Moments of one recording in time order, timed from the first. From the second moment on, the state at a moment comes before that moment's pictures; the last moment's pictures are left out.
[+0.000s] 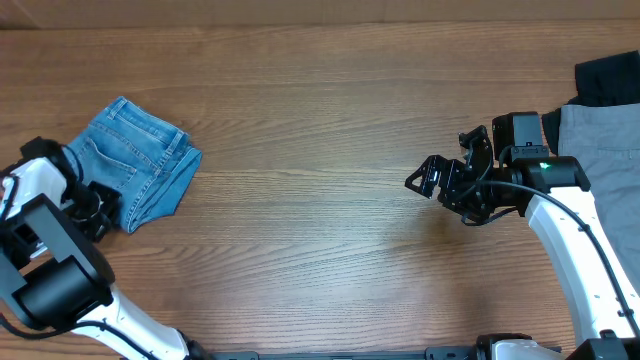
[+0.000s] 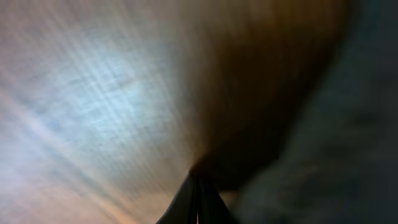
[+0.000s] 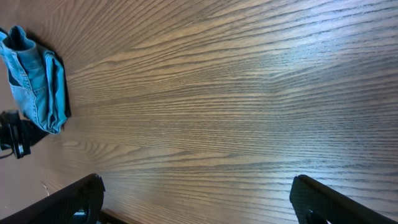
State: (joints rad) left arm 0.60 2.01 1.31 -0.92 0.00 -0.55; right arm 0.03 1.39 1.06 -0.95 -0.54 0.36
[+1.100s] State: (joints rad) left arm 0.32 2.12 1.31 -0.13 0.12 -0.75; right arm 0.03 1.39 1.06 -1.04 -0.54 0.36
